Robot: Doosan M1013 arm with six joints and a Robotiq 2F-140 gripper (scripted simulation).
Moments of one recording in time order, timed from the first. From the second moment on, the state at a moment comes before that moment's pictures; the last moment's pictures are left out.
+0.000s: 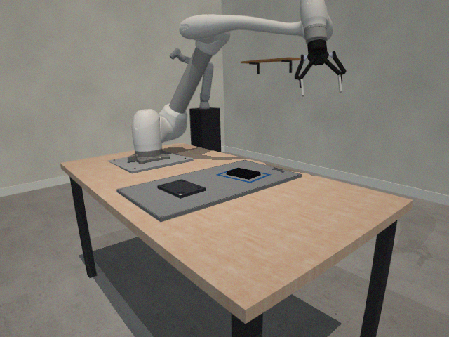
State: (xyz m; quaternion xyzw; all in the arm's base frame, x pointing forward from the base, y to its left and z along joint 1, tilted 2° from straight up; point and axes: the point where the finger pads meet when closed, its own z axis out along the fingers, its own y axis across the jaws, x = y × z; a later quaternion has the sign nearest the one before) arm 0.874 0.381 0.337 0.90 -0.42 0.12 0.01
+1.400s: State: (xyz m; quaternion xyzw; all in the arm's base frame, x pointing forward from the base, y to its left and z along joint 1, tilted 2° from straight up) arm 0.829 0.328 0.263 0.96 -0.27 0.08 0.03
